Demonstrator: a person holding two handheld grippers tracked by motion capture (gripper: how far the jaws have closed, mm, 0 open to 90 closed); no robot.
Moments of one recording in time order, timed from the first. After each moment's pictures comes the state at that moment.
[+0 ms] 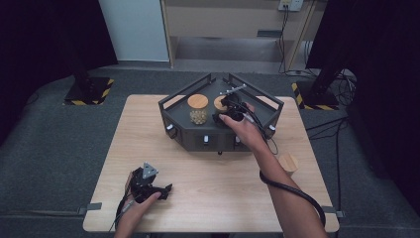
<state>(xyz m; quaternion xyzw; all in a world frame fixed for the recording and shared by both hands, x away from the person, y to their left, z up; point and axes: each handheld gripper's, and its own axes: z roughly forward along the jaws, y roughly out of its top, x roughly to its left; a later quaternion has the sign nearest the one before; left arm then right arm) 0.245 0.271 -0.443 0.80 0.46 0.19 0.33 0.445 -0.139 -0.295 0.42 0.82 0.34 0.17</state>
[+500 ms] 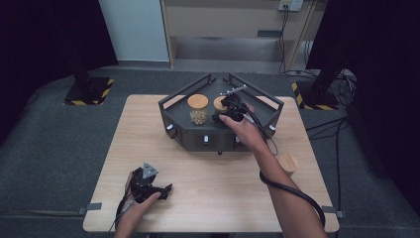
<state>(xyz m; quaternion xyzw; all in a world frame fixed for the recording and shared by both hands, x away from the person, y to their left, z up) 0.245 0.271 -0.443 0.80 0.46 0.19 0.33 0.445 -0.141 -0.298 0.42 0.82 0.35 0.17</state>
